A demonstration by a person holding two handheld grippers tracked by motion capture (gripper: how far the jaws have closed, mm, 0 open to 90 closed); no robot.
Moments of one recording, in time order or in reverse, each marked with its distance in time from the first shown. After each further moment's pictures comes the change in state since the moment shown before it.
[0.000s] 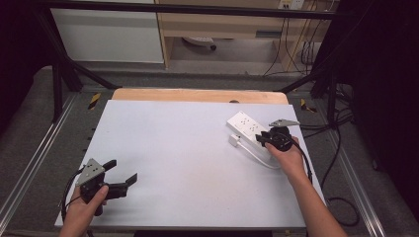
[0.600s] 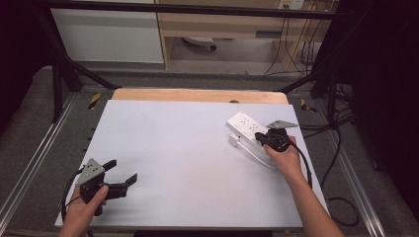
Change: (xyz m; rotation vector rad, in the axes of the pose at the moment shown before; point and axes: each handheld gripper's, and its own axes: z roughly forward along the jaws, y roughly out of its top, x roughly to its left) left arm 0.000 0.000 0.000 0.001 -0.002 0.001; right arm 0.006 -0.003 0.005 -0.038 0.020 -0.024
